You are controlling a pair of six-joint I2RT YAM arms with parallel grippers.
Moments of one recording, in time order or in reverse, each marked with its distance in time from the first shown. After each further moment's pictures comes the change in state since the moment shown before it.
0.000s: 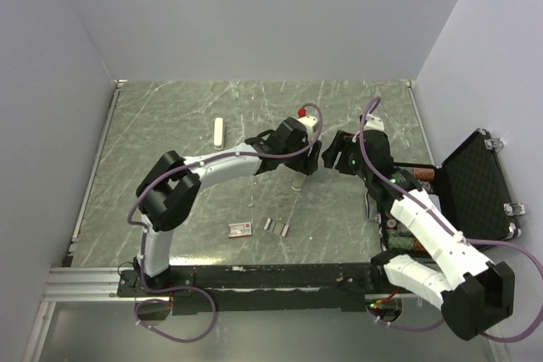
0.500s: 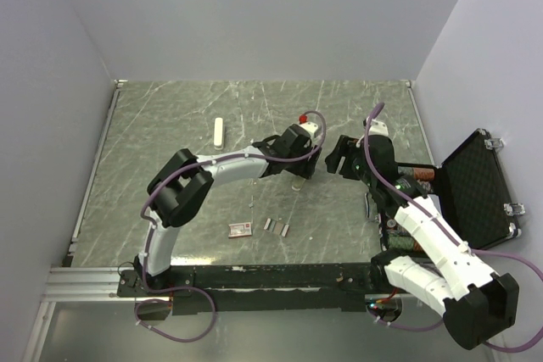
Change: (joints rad) left arm -0.018 0.088 0.012 0.001 -0.095 0.010; right arm -0.008 -0.071 -0.026 -0.060 0.008 -0.015
